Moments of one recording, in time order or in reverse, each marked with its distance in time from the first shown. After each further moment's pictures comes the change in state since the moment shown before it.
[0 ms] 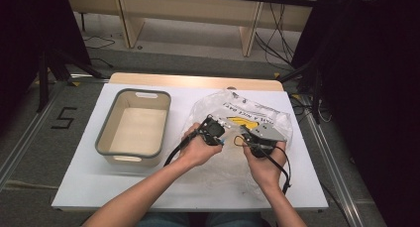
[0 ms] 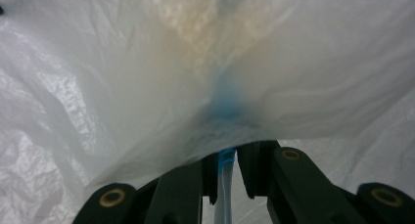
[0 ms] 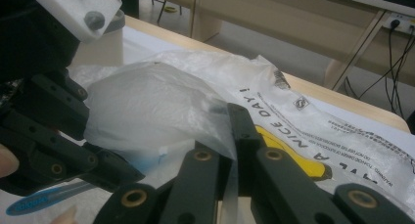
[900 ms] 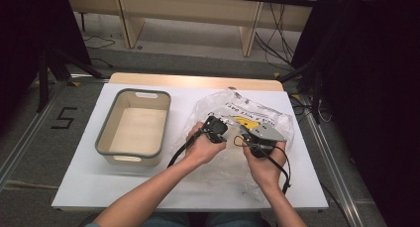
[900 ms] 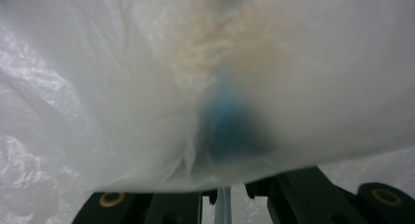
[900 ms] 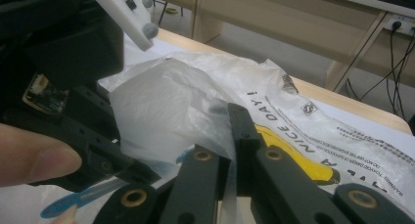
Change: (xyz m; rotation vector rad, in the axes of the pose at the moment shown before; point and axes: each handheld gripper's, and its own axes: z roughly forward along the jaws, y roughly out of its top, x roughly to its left) left arm 0.000 0.008 0.014 -0.021 0.035 -0.063; right arm 0.001 0.000 0.000 -0.005 0.005 0.000
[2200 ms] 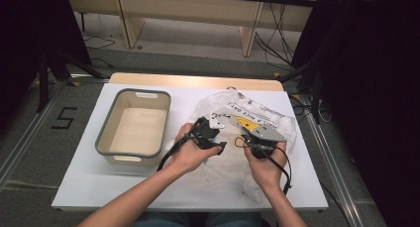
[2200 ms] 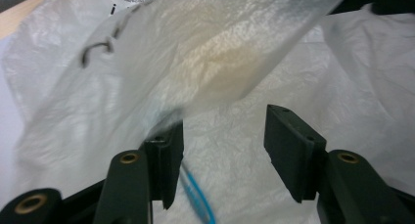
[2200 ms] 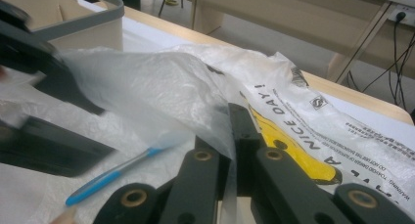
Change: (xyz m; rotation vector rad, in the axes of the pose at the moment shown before) left arm -0.001 -0.022 -0.055 -0.170 -0.022 0.061; right arm -0.003 -0.005 0.001 0.029 0.004 -0.001
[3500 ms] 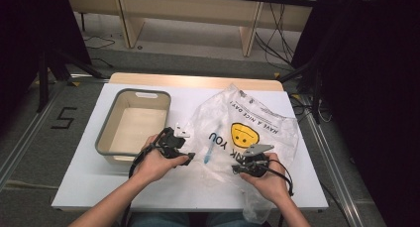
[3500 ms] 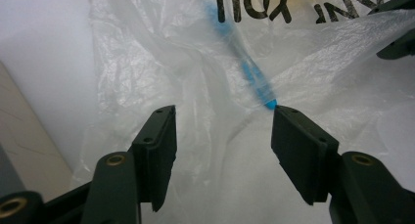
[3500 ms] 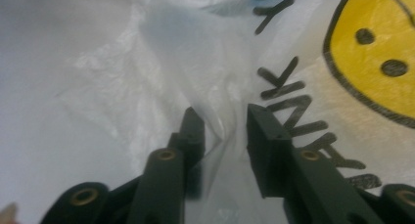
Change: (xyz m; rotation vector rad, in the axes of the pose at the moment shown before) left arm 0.043 -0.071 -0.028 0.113 0.027 -0.081; right arm 0.005 -0.056 0.009 0.388 0.357 -0.099
